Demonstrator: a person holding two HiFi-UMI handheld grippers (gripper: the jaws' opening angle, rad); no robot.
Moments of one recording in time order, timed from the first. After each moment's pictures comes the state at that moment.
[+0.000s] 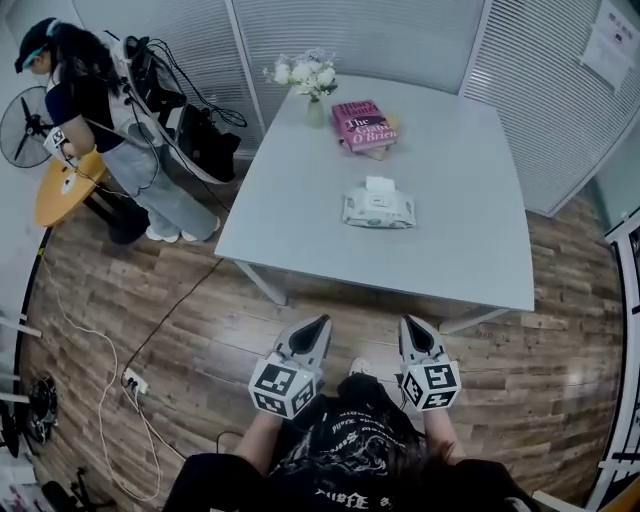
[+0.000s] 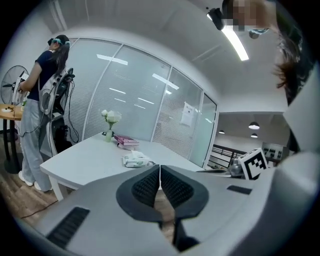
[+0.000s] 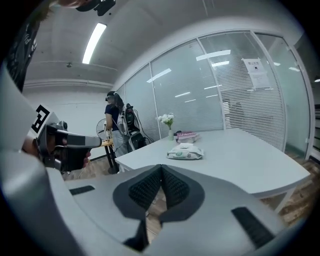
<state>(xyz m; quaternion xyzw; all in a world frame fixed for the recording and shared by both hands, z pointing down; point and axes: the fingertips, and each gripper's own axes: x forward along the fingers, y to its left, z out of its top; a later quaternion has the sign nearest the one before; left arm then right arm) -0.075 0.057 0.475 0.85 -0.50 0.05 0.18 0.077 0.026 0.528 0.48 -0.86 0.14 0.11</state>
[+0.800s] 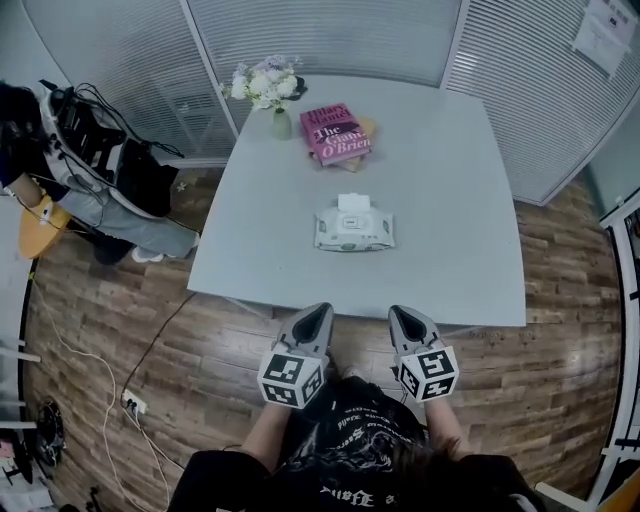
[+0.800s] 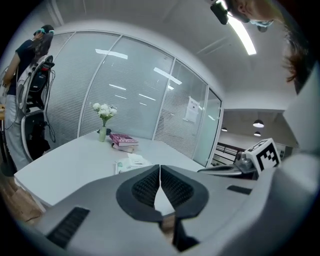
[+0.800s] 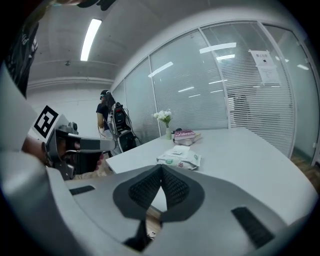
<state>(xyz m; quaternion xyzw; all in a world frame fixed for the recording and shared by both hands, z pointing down) -0.031 -0.070 0.488 0.84 -0.51 0.06 0.19 0.095 -0.080 0.526 0.45 -0.87 0.15 0.14</state>
